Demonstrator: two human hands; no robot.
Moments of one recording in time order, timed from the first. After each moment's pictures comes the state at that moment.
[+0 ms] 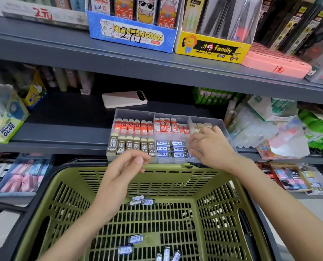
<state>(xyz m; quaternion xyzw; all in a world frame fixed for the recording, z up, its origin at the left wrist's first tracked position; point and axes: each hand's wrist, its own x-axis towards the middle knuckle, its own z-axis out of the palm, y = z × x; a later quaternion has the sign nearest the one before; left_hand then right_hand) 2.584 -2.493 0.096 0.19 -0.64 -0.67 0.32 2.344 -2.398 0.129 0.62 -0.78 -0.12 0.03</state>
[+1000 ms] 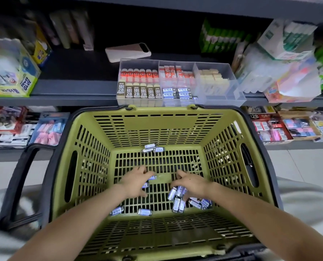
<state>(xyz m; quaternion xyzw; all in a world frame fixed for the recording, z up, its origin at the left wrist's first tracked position) 2.638 -2.451 -0.086 0.13 -0.94 -0.18 -0.24 2.464 -2.282 -0.071 0.57 -0.71 -0.07 -0.40</state>
